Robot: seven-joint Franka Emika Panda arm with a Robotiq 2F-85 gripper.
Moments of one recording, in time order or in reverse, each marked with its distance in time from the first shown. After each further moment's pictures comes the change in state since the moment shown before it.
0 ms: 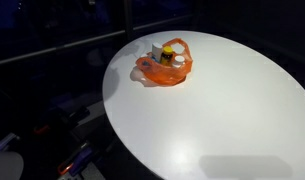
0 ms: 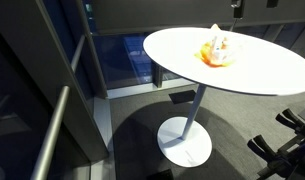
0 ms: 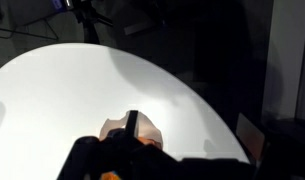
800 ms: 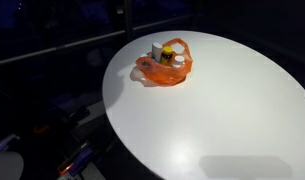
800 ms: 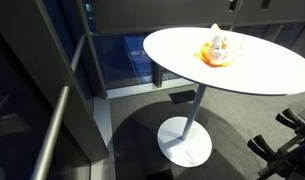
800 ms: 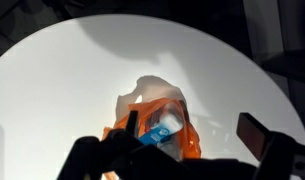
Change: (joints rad) arm -0.087 0.001 -0.125 -0.042 0.060 0.215 0.073
